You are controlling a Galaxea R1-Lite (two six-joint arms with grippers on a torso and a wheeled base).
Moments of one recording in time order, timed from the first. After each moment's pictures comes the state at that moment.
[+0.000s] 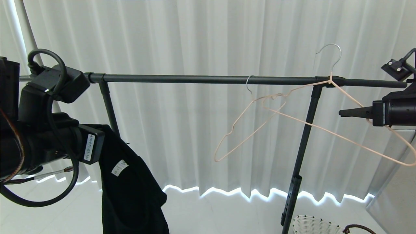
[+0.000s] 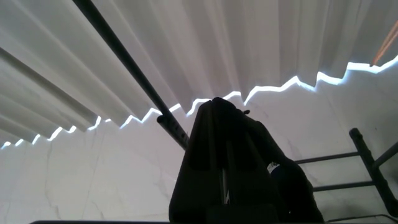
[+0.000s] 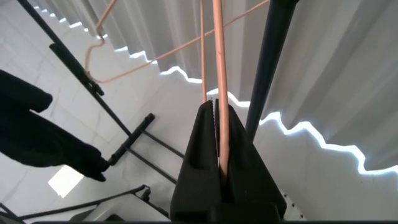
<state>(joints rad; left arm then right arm) -0.38 1.26 -0.94 0.14 0.28 0.20 -0.02 1.54 -1.21 0.16 0.64 -0.06</state>
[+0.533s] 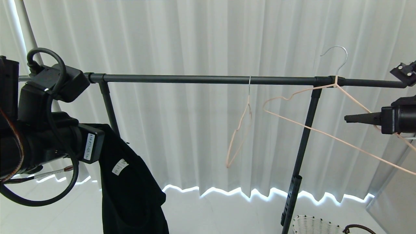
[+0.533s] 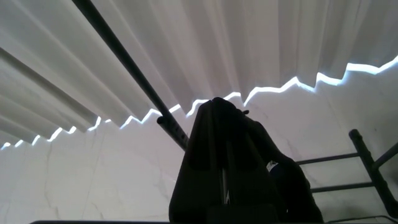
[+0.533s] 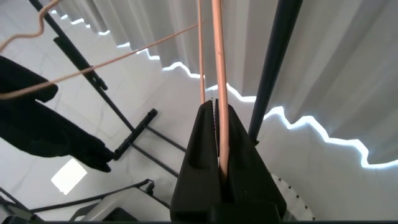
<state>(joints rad) -0.38 1.26 -0.94 0.14 0.28 0.20 -0.03 1.46 -1.13 0.16 0.64 -0.06</state>
